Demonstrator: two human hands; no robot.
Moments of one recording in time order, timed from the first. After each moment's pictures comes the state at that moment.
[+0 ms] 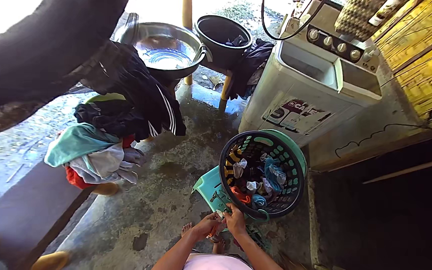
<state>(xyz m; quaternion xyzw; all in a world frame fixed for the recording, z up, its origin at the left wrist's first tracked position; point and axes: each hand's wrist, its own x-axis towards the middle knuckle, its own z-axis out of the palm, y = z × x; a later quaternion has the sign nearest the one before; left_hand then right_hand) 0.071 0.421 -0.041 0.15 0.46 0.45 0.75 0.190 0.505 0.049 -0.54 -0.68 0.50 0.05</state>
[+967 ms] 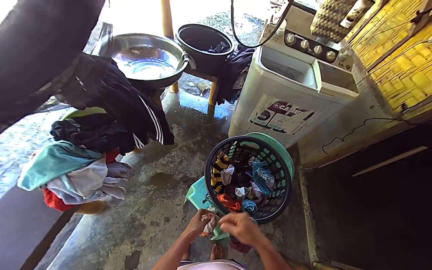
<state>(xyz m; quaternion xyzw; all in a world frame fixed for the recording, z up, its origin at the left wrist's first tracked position) 0.050 0.458 -0.026 0.29 0.65 0.36 0.59 0.227 0.544 0.151 -0.35 -0.78 0.52 -0.02</state>
